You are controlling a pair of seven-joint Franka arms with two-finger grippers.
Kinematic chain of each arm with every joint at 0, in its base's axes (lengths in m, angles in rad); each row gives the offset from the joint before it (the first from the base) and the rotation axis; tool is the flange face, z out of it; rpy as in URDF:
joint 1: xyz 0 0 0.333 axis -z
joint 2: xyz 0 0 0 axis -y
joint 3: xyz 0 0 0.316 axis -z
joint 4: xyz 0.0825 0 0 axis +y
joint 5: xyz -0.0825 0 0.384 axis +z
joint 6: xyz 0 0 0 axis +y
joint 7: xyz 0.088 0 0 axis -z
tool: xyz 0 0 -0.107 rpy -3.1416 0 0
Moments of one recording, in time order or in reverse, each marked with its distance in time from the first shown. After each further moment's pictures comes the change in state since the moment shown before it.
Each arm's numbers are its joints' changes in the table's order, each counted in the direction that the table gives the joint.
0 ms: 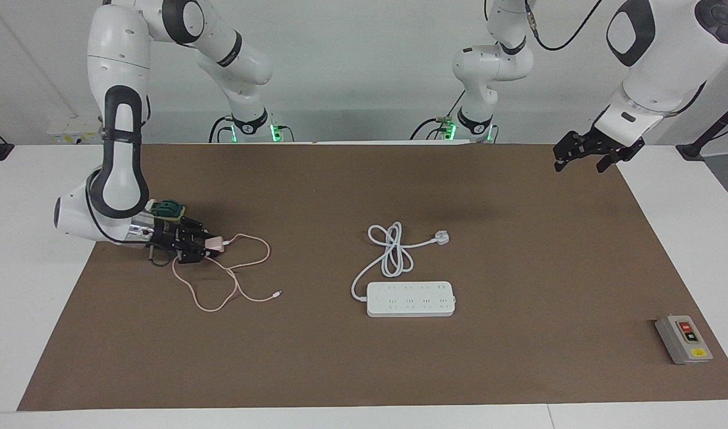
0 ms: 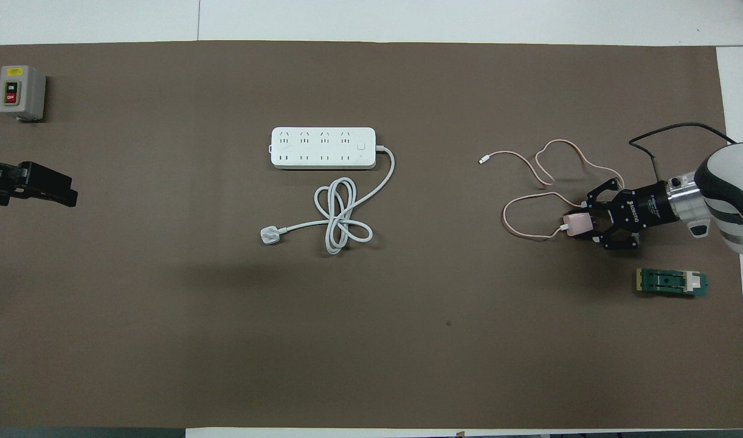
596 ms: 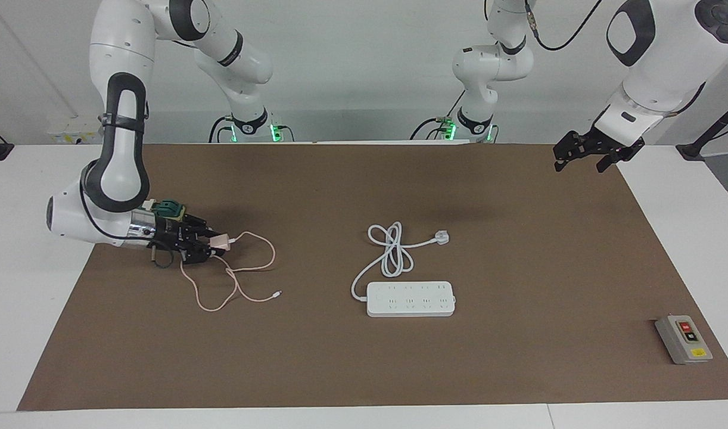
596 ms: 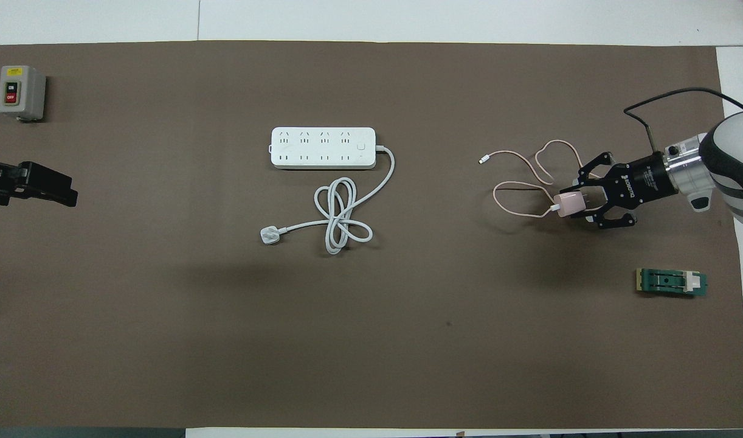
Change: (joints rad) left arm 0.000 0.000 0.000 0.000 0.000 -0.001 0.000; right arm -0.094 0.032 -0.021 -0.172 0.002 0.133 0.204
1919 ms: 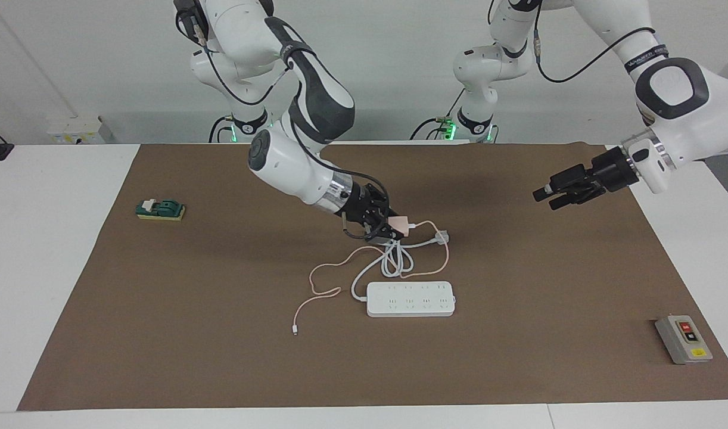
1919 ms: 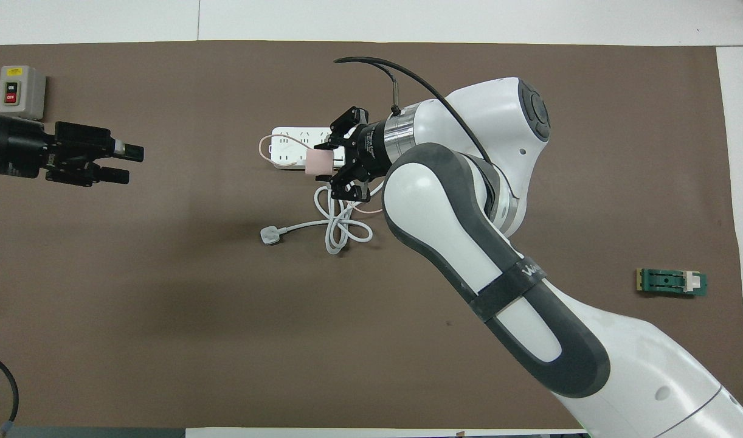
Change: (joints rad) left arm -0.173 -0.191 -0.012 0.143 -0.847 -0.105 0.197; right arm -0.701 -0.026 -0.012 -0.207 0.201 -0.548 0.784
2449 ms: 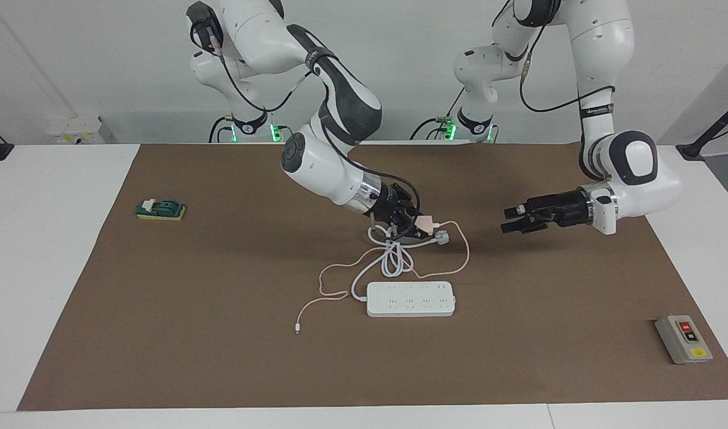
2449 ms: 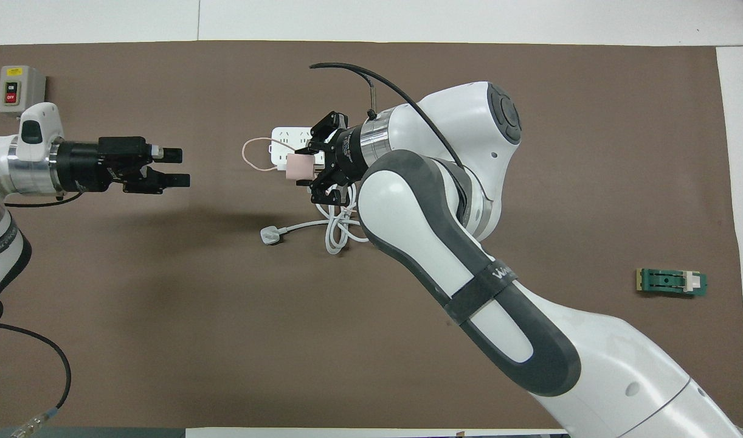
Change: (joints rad) left arm 0.003 -0.073 0.027 0.182 -0.404 0.032 0.190; right arm -0.042 -0.042 0.004 -0.058 0.000 0.021 0.033
